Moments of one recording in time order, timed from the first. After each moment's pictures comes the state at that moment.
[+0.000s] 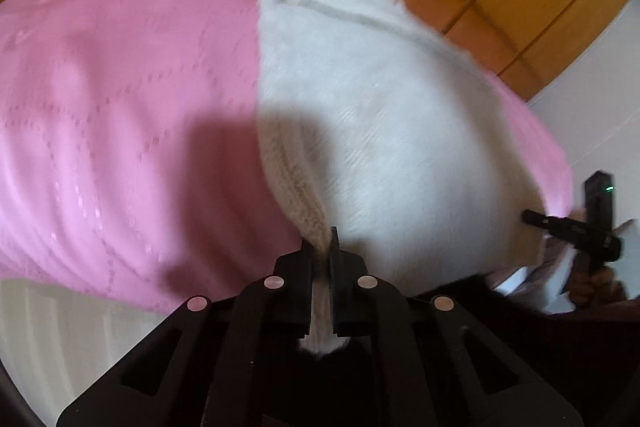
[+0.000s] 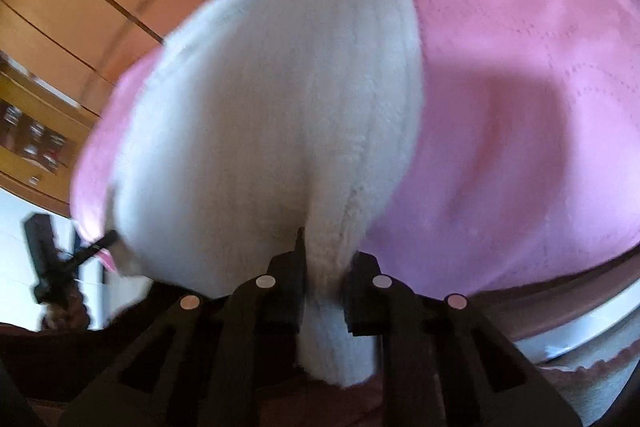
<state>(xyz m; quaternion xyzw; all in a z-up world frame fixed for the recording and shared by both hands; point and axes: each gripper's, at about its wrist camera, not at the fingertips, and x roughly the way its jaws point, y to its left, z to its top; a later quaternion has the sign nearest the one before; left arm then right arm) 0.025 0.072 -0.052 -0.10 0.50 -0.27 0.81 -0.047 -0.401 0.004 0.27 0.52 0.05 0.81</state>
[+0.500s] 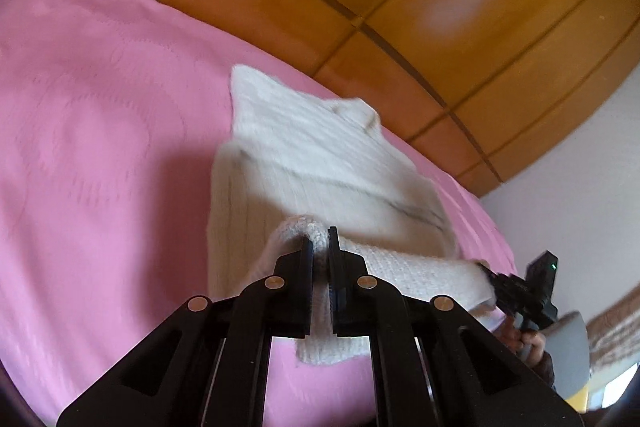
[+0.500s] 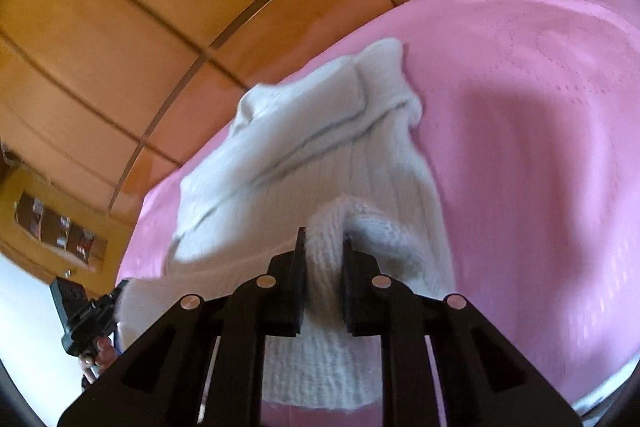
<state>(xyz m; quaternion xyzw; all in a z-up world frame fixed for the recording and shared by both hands) 0.163 0.060 -0.006 -0.23 0.44 -0.28 0.82 0.061 -0.462 0.021 0.37 0.41 0.00 0.83</state>
